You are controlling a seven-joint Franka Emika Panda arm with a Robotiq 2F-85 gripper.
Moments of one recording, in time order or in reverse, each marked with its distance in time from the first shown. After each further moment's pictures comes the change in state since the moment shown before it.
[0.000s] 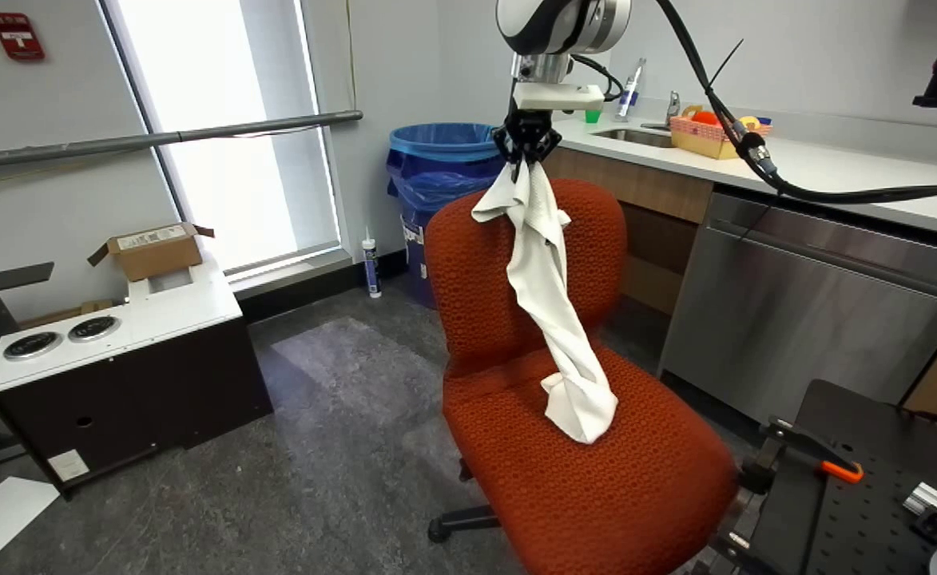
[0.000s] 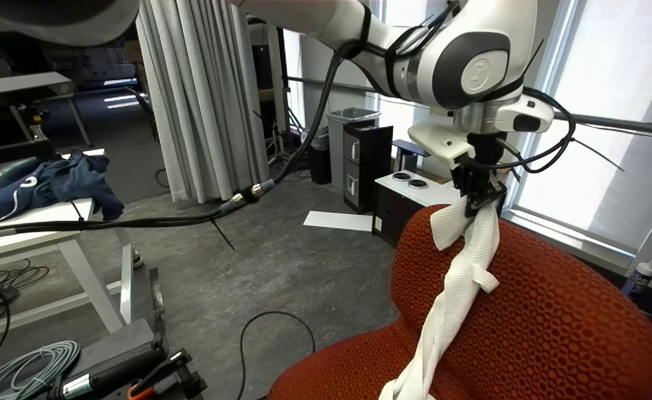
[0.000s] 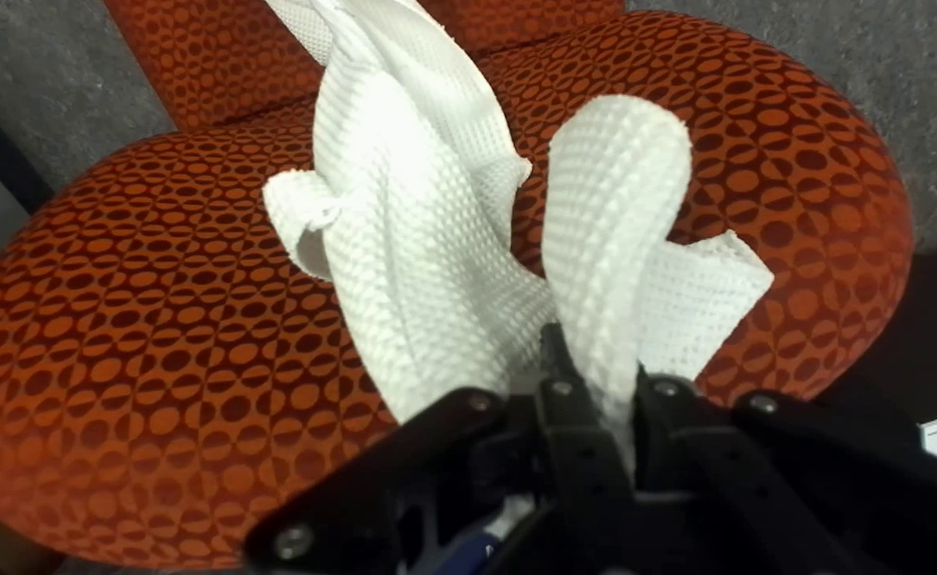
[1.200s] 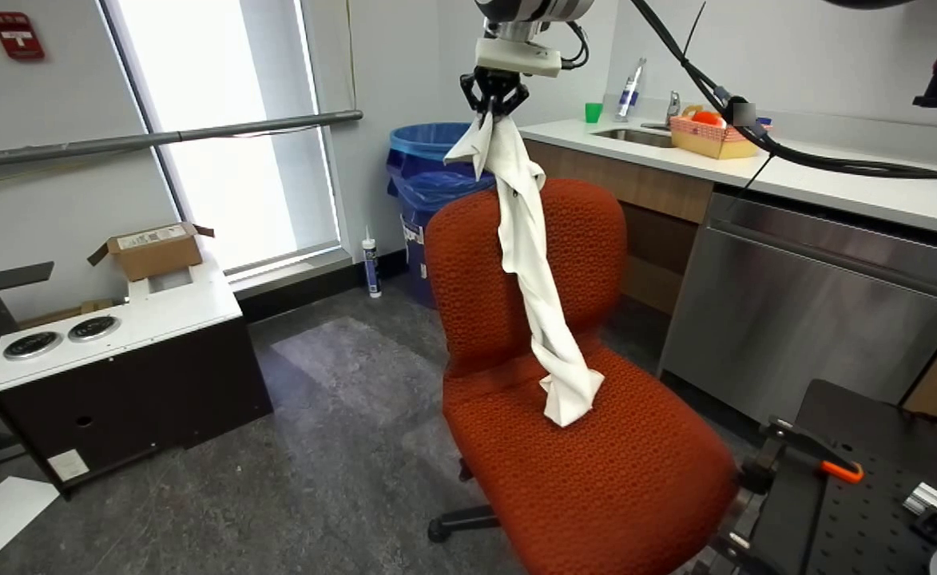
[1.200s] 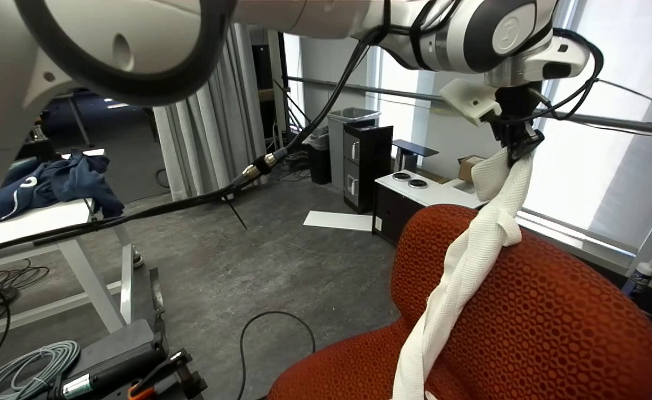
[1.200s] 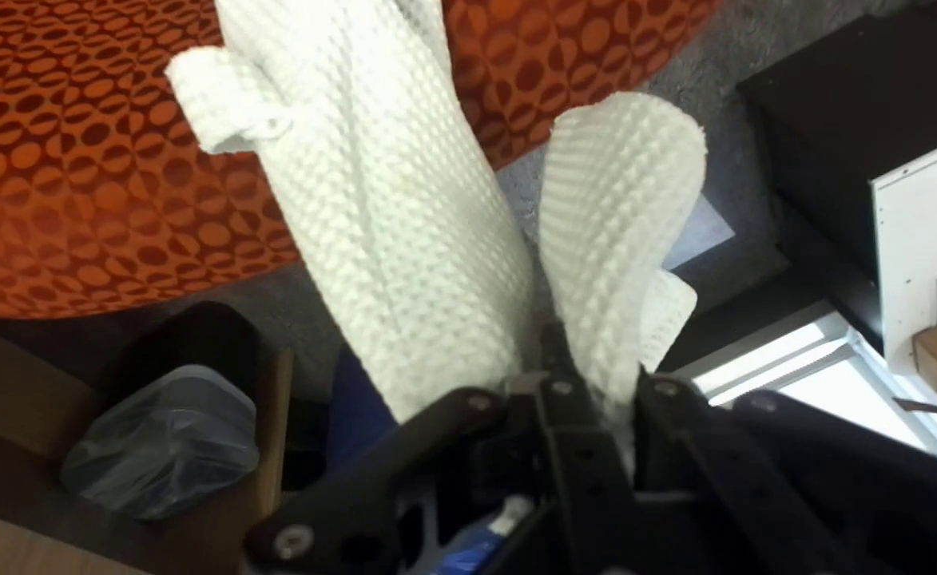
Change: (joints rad) arm -0.012 0.203 -0.011 0.432 0.000 0.007 0.173
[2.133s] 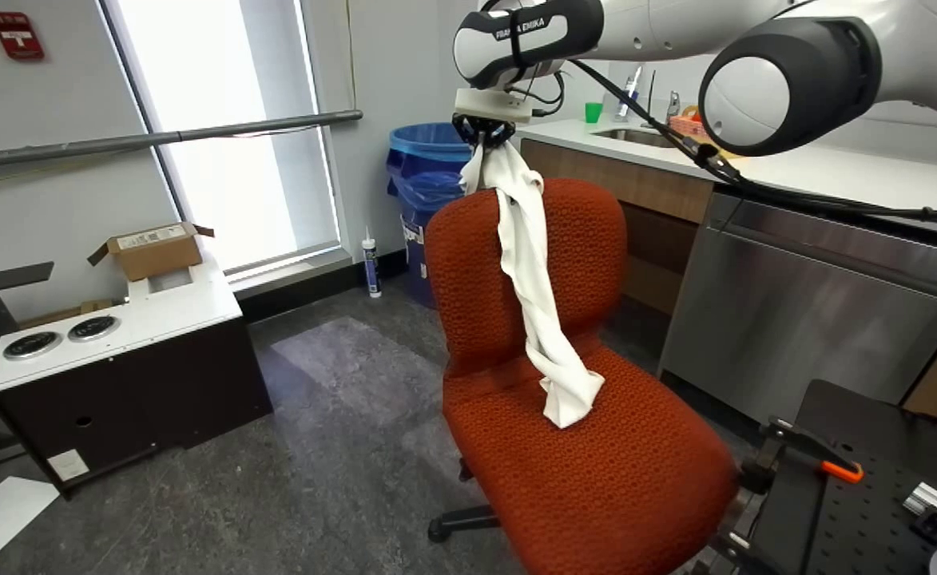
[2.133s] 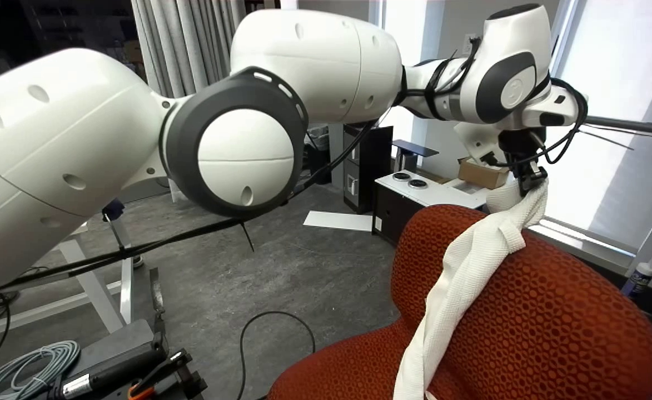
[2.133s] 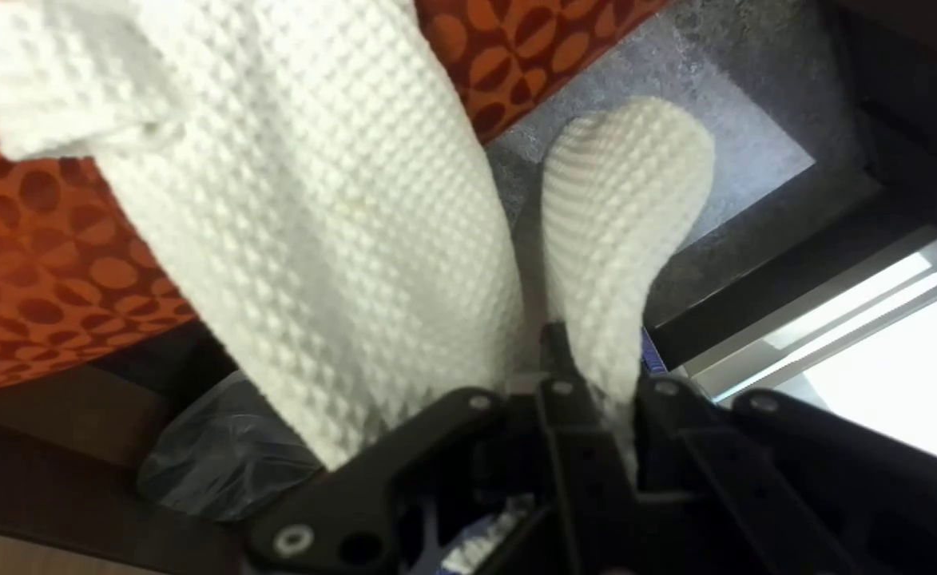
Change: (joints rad) arm -0.022 0.339 -0.044 0.401 -0.024 -0.044 0.186
